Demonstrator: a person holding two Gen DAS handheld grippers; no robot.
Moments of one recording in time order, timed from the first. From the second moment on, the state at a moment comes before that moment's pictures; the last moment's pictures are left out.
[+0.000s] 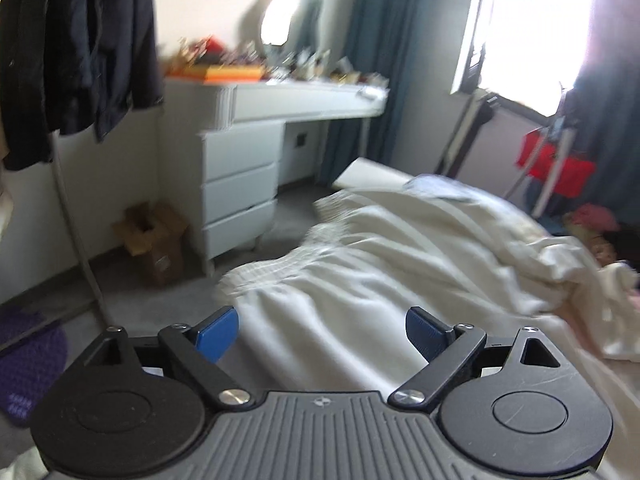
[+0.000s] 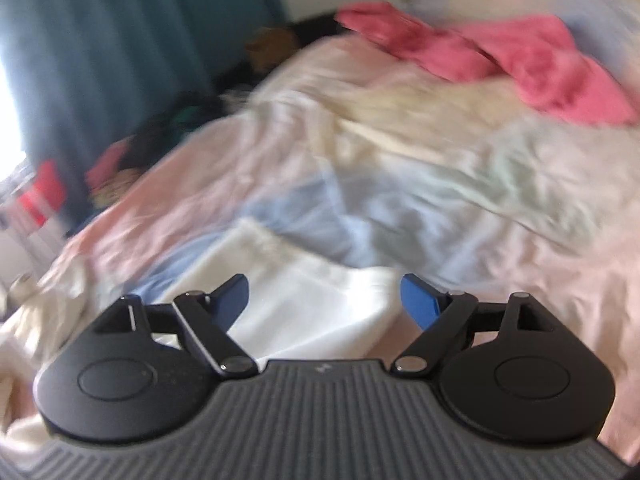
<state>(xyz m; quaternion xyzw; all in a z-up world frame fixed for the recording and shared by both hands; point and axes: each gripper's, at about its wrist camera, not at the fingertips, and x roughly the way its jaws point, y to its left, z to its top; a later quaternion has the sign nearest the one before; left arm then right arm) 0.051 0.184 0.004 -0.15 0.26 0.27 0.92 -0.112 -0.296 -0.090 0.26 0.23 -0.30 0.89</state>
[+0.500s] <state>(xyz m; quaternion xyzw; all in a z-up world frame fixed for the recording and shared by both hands) 0.046 0.063 -0.005 -0.06 0.20 0.07 0.97 -0.117 -0.144 -0.042 0.16 0.18 -0.05 0.97</state>
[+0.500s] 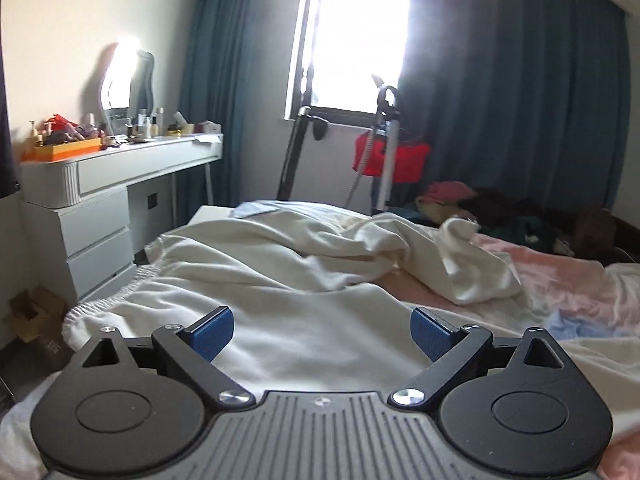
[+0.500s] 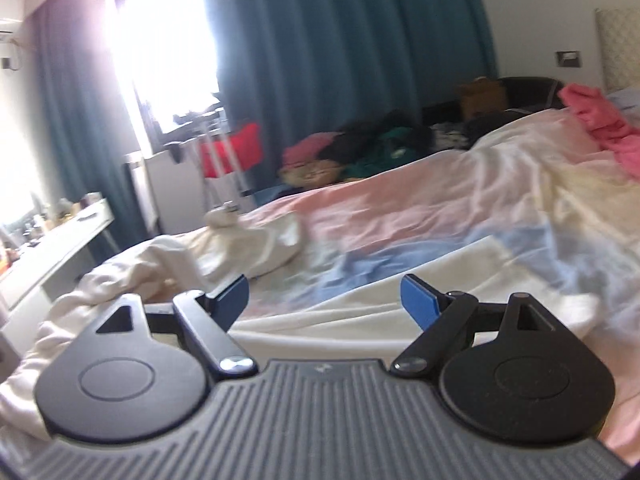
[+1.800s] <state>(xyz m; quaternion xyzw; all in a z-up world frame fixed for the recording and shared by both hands) 0.070 0.060 -0.054 -0.11 0.22 0.08 0.97 0.049 -0.123 -0.092 0.20 0.26 0.04 0.94</state>
